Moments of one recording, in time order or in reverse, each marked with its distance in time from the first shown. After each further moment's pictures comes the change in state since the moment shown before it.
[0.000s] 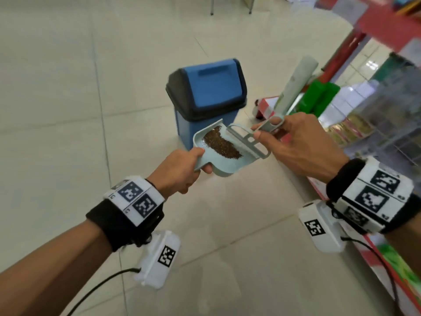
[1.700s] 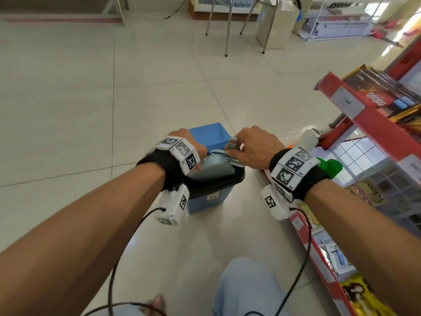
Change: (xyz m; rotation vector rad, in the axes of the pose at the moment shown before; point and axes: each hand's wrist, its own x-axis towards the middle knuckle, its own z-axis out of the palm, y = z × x) left_hand 0.142 0.180 -0.068 0.527 0.279 -0.017; right_hand 0.225 0.026 -0.023 -0.241 -0.318 0.033
